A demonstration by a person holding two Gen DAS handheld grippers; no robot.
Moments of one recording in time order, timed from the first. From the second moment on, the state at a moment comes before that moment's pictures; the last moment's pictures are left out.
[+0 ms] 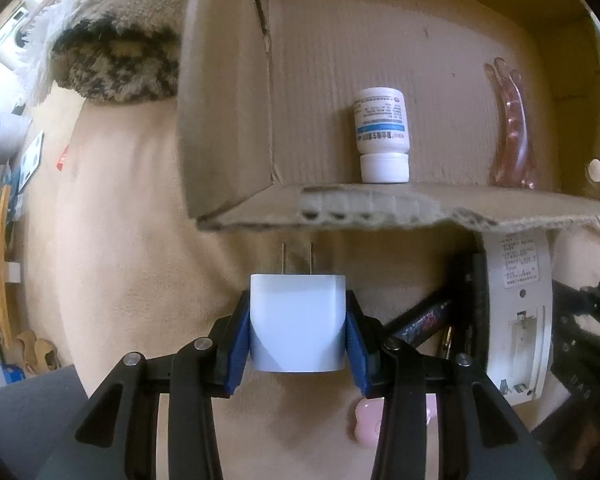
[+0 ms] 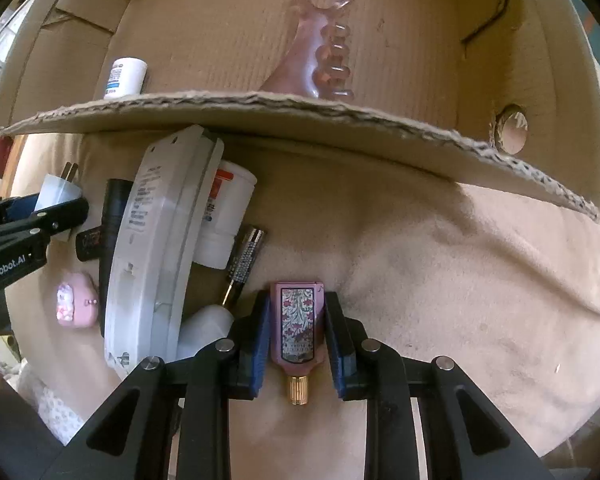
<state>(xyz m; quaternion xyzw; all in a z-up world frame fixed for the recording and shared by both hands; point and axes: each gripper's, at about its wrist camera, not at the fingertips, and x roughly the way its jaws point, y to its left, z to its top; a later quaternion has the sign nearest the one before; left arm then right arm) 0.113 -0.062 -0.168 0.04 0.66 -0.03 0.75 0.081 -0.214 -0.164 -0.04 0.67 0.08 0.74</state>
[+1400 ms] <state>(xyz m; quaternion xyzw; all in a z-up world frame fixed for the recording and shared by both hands) 0.070 -0.015 -0.026 -0.05 0.52 0.00 0.85 0.035 -0.305 0.011 0.23 0.45 0.16 0.85</state>
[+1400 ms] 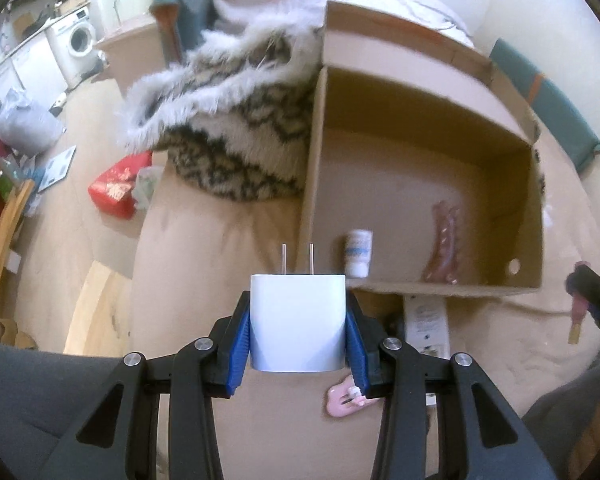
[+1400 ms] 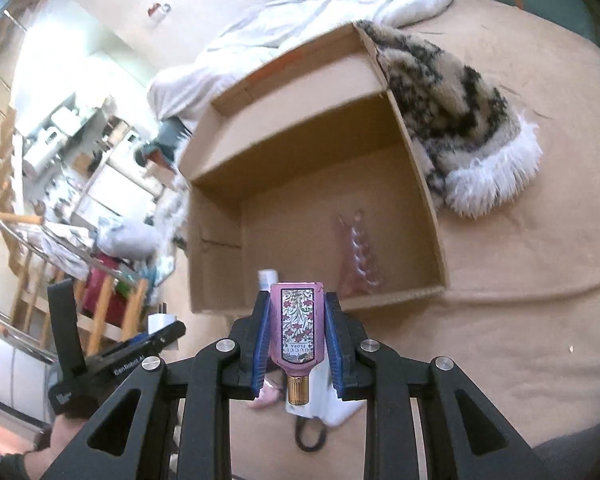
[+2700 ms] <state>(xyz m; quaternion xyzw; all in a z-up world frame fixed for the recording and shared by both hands) 0.182 -0.105 -0.068 0.05 0.53 -0.03 0.85 0.162 -0.279 -0.056 0.16 0.50 0.13 0.84</state>
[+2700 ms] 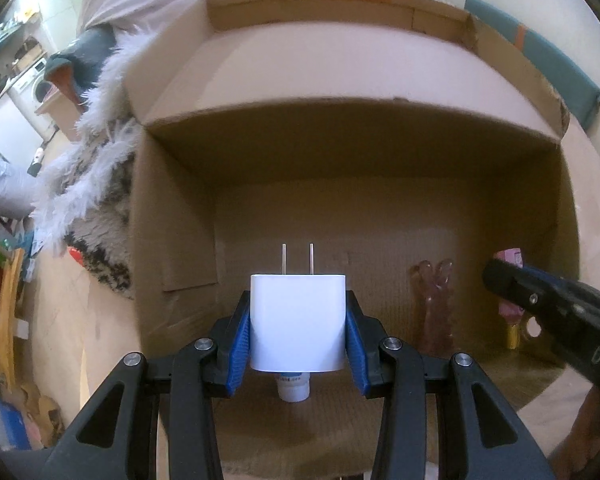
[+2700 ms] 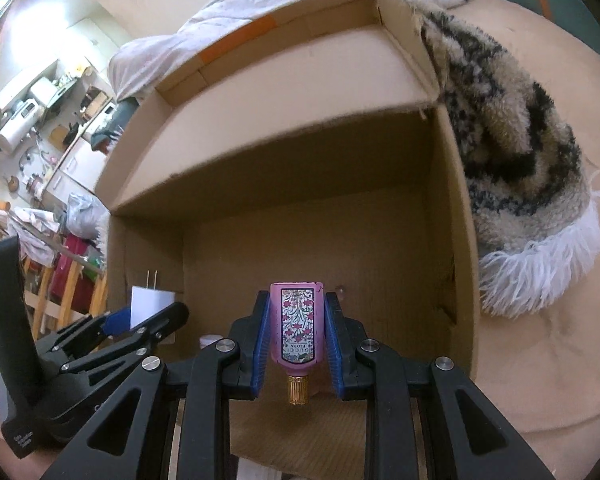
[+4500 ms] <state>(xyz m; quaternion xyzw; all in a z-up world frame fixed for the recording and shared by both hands) 0.193 -0.129 -0.086 0.04 0.56 -0.01 0.82 0.171 -0.268 -0.057 0.19 0.49 0.16 0.84</state>
